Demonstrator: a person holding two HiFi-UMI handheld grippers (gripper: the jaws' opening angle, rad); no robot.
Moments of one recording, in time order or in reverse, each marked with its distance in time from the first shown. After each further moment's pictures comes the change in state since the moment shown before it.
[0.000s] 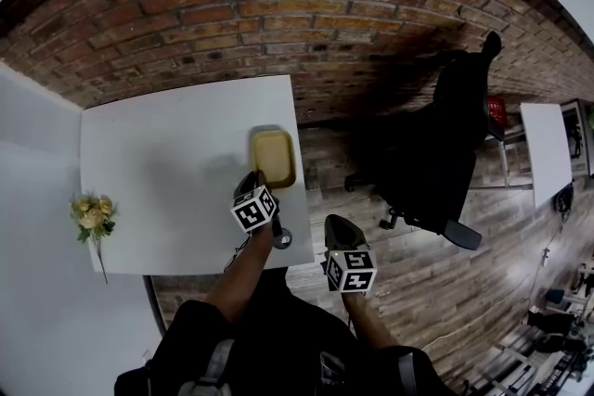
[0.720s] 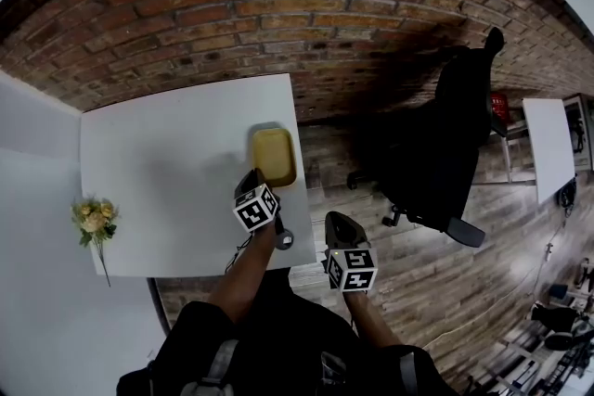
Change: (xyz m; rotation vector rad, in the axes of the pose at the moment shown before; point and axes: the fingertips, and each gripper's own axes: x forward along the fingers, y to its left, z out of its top) left arm 0.004 0.003 0.008 0.018 -0.023 0.042; right arm 0.007 0.001 0.009 -0.018 -0.016 0.003
